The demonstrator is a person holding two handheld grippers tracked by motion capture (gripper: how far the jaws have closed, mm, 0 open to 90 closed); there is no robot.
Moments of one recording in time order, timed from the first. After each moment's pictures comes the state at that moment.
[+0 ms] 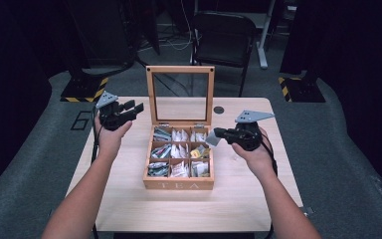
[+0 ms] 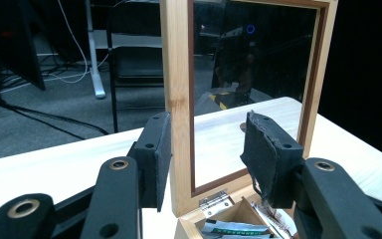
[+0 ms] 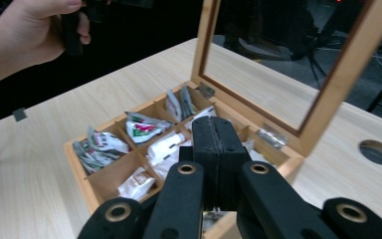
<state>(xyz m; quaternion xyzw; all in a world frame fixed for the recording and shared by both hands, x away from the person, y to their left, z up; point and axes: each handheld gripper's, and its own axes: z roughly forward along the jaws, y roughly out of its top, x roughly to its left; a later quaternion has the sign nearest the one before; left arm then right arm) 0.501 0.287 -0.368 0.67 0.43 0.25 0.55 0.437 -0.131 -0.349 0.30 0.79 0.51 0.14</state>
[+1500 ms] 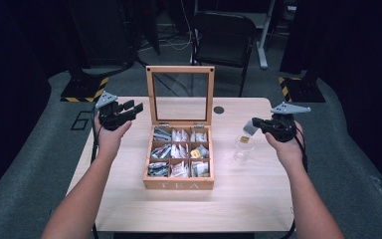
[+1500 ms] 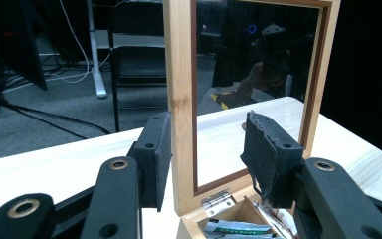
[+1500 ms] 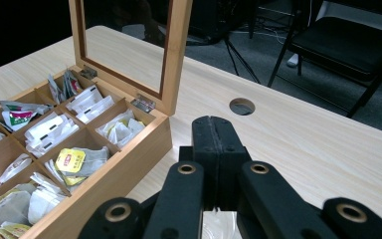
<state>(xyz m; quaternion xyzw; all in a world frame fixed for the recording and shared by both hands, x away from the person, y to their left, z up) 0.502 0.289 -0.368 0.67 0.43 0.25 0.55 0.460 -0.223 -0.349 0.40 0.76 0.46 0.23</state>
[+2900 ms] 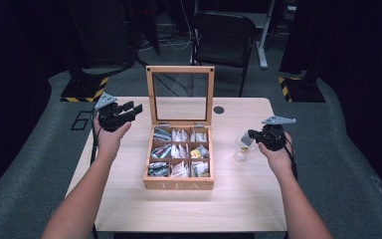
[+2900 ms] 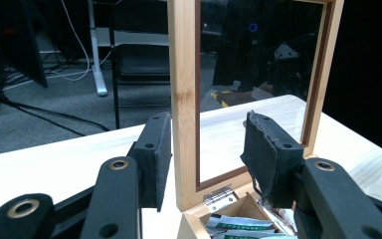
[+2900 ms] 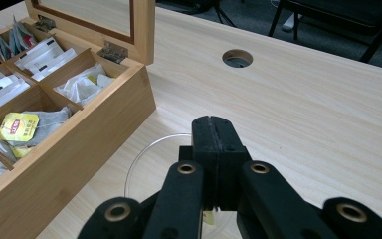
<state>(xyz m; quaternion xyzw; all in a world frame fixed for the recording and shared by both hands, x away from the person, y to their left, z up) 0.502 0.291 -0.373 0.67 0.43 0.25 0.55 0.475 -0.219 -0.414 0.44 0.77 0.42 0.21</state>
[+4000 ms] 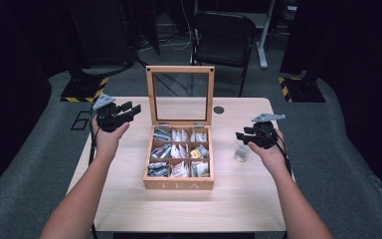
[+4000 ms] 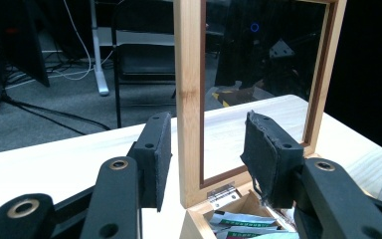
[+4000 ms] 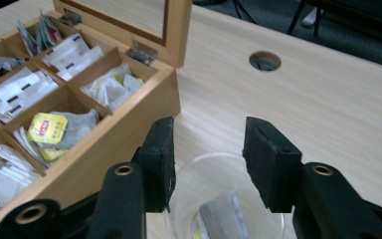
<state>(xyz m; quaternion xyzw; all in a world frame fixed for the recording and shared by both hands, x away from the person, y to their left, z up) 0.500 0.296 -0.373 0.67 0.44 0.25 0.55 0.480 -0.192 -0.404 0.42 0.79 0.41 0.19</state>
